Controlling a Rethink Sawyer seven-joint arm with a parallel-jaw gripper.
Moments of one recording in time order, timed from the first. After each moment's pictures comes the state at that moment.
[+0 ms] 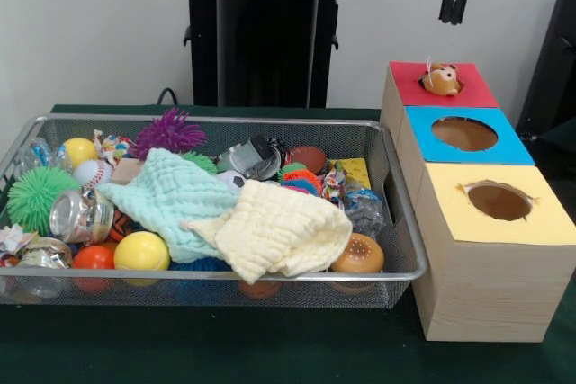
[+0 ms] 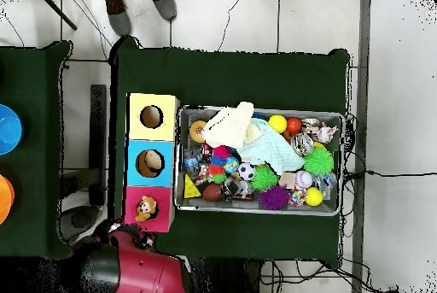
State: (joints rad) arm 0.37 -0.93 -0.30 2.13 0.41 0.48 1.93
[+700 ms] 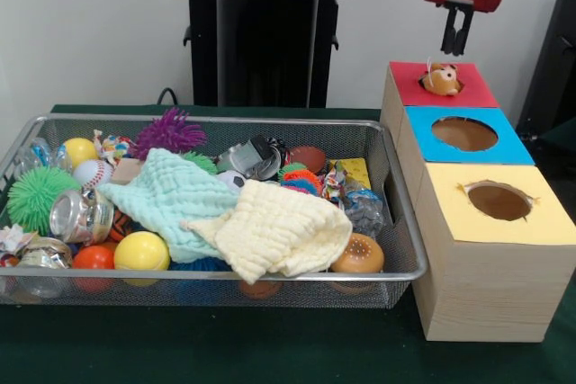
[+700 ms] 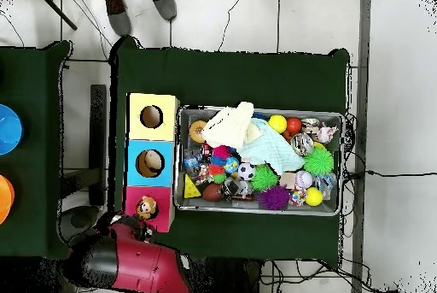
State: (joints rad) arm 0.36 -0.85 -0.24 2.13 0.41 0.33 1.93
